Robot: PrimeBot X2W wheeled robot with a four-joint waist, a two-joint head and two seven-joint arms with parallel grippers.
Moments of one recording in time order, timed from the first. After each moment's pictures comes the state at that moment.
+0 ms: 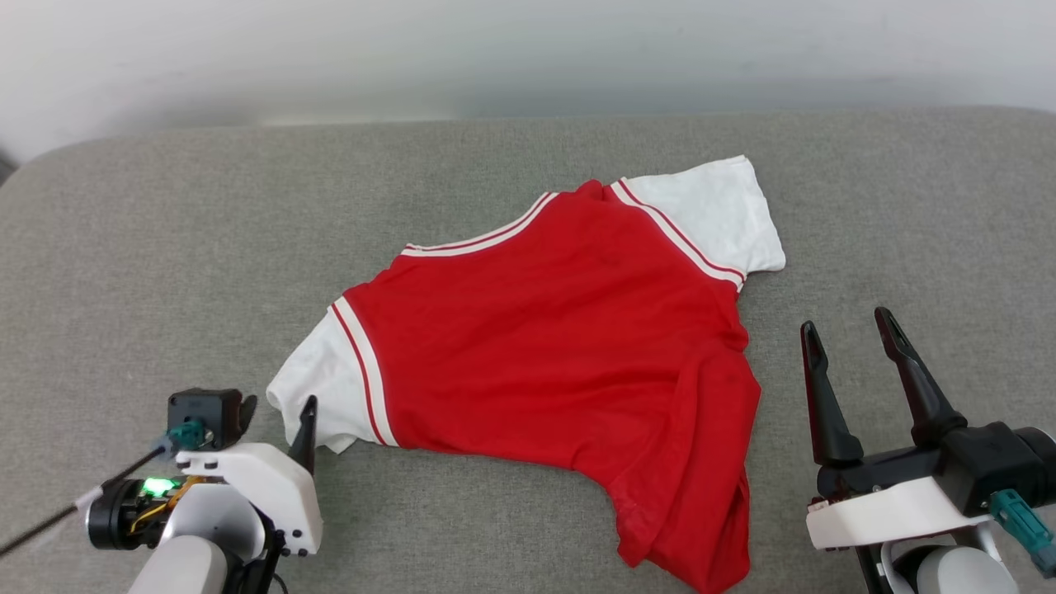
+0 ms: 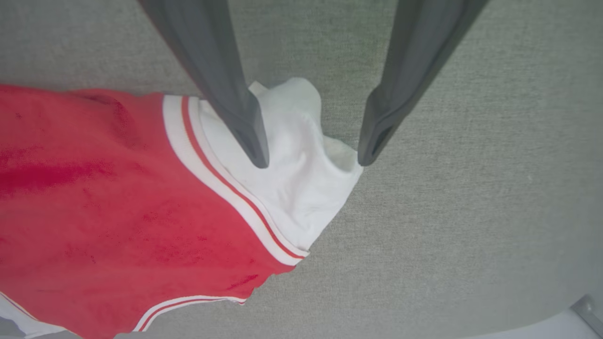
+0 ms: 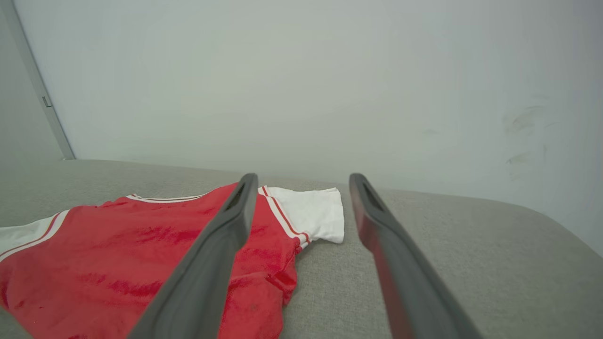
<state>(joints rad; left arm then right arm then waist) -0.18 0.37 -0.24 0.23 -0.44 0.09 0.13 -0.06 -0.05 0.03 0.00 0.02 0.13 -0.26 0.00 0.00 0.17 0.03</state>
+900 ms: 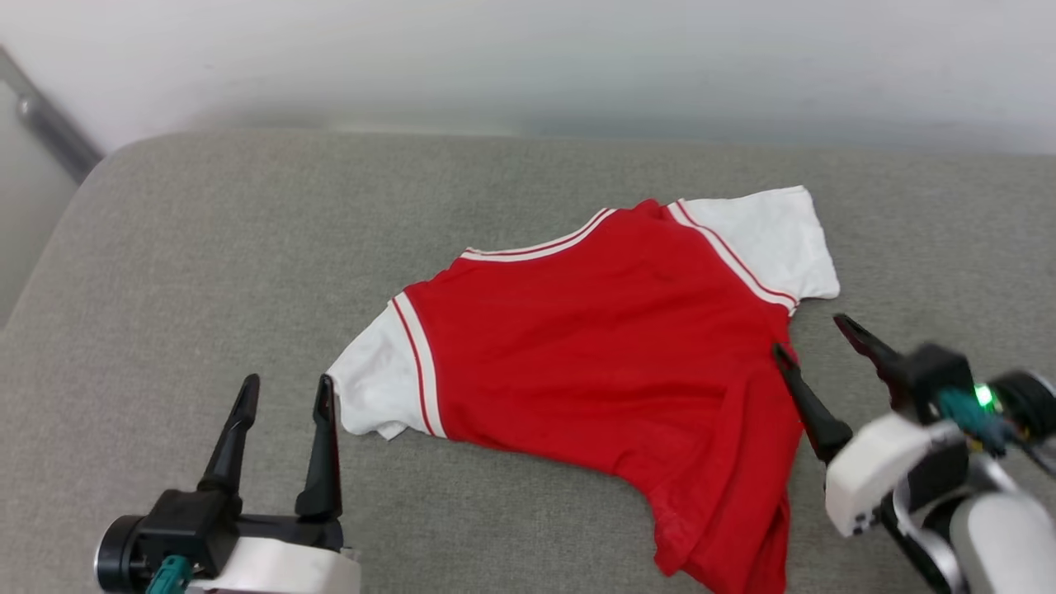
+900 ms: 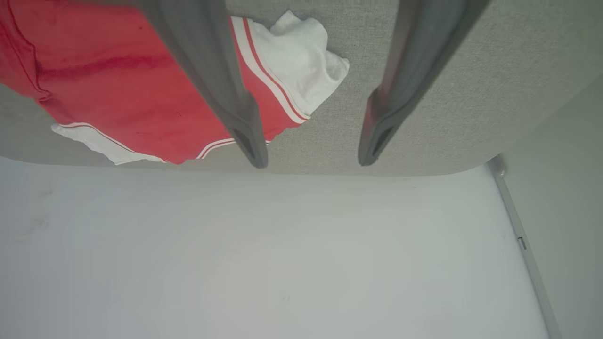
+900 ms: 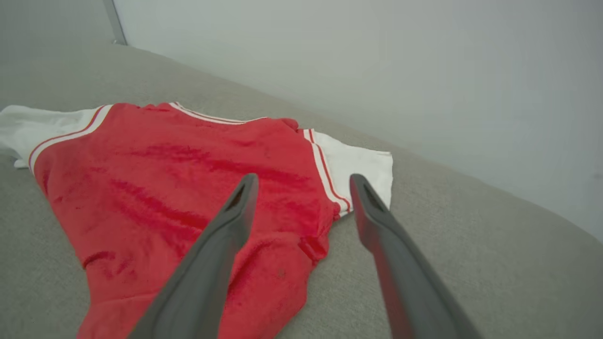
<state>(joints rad) 0.07 0.20 -0.11 -0.13 -0.26 0.04 -0.26 -0.13 -0.27 0.18 0.01 0.11 0.13 0.05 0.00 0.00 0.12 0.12</state>
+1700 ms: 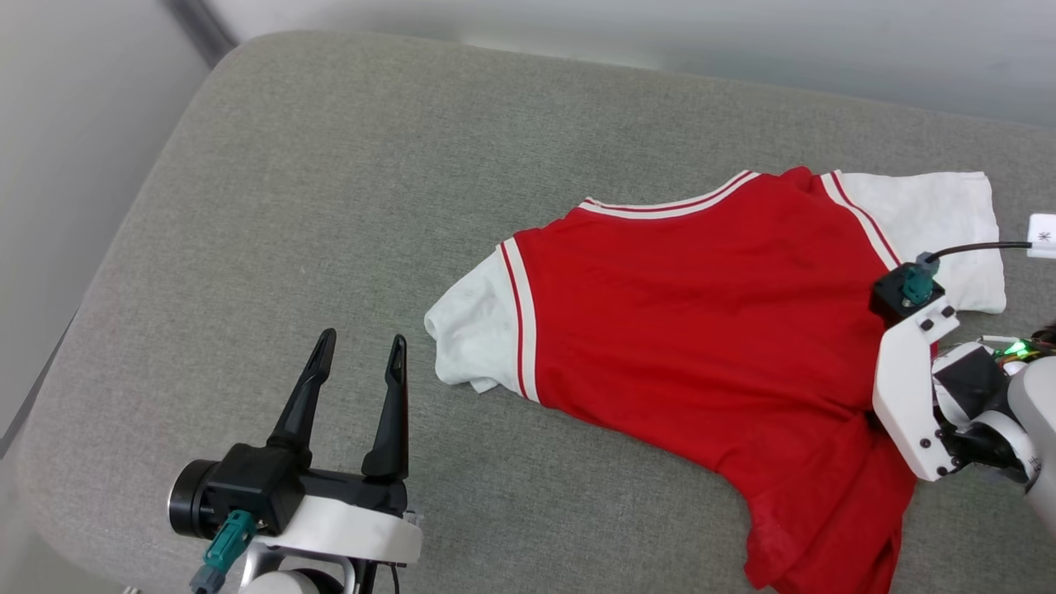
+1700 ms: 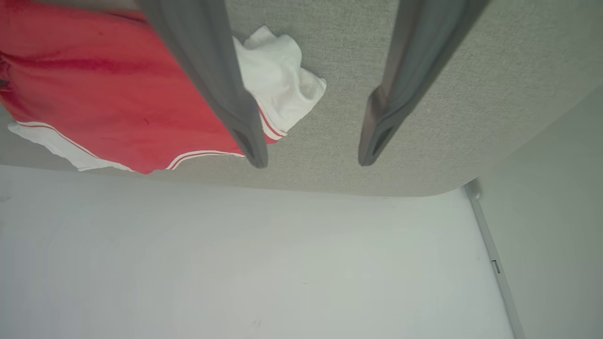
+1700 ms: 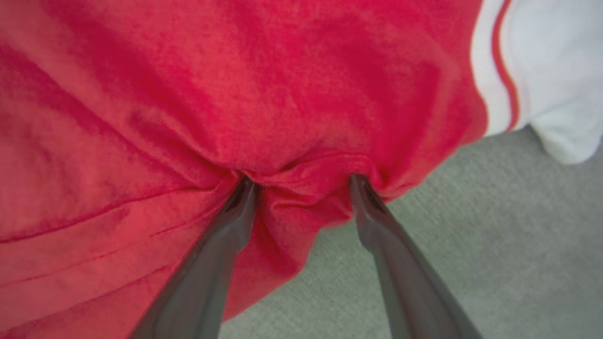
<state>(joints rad) -0.04 0.07 -0.13 -0.06 -0.18 -0.07 -0.26 -0.60 -0.62 0.64 0.34 0.56 0.13 0.93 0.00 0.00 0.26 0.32</state>
